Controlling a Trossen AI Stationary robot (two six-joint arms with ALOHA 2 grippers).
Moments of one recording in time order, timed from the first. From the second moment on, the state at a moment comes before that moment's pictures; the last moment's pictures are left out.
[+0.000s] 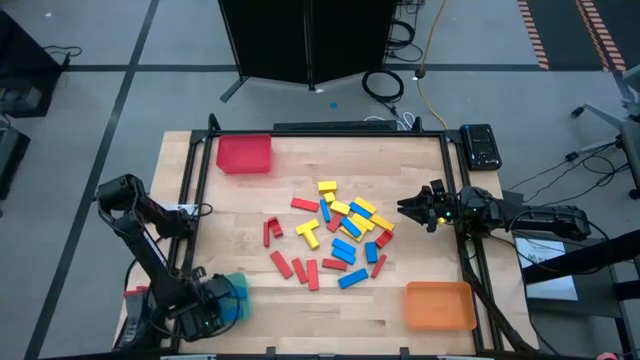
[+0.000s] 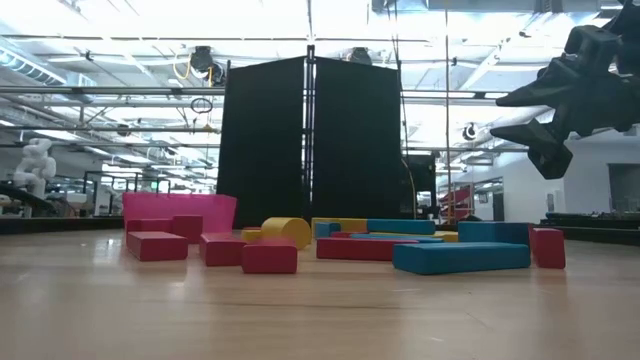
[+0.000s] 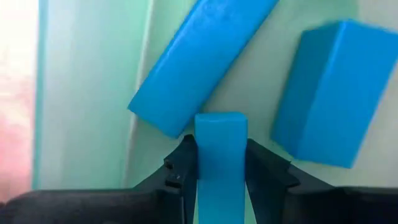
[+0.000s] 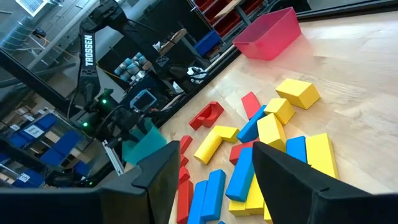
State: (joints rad) left arm -1.09 1.57 0.84 -0.75 -0.07 -1.57; right arm -0.10 0.13 0.01 0.02 0.01 0.76
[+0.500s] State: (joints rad) left arm -1.02 1.44 0.84 -0.75 -0.05 -1.62; right arm -0.10 0.13 0.01 0.02 0.00 0.74
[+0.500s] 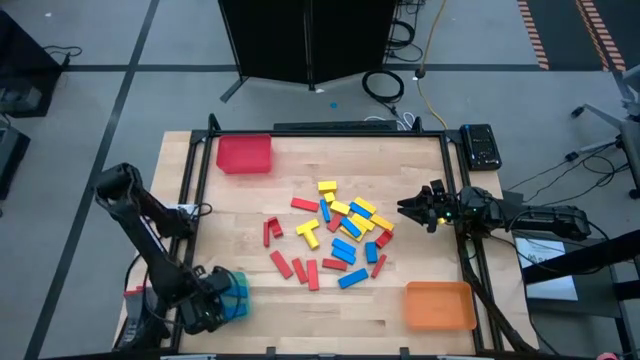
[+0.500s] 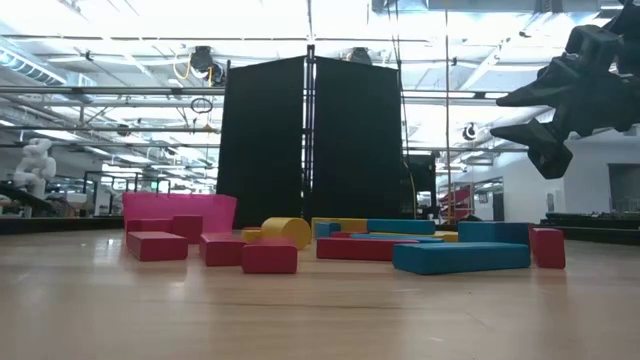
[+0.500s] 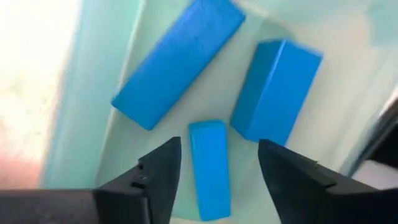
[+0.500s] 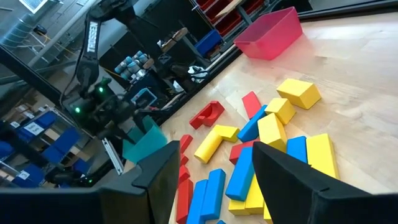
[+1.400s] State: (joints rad) left arm -0.79 1.01 0.98 -0.82 -0.72 -1.42; right arm -0.10 0.13 0.01 0.02 0.00 0.71
